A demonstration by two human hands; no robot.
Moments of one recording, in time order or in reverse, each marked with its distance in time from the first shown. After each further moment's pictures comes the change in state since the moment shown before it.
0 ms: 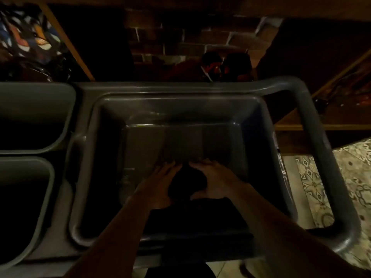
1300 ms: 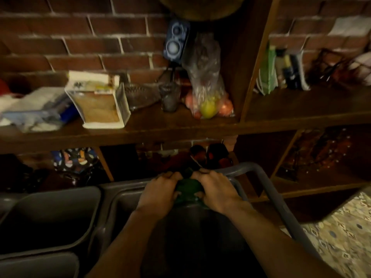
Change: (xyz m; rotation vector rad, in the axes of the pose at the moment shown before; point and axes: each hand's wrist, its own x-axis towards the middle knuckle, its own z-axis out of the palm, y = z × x) left_hand -0.043 0.083 -0.234 0.152 0.630 0.138; right_hand -0.076 -0.101 -0.188 -0.201 0.682 -0.117
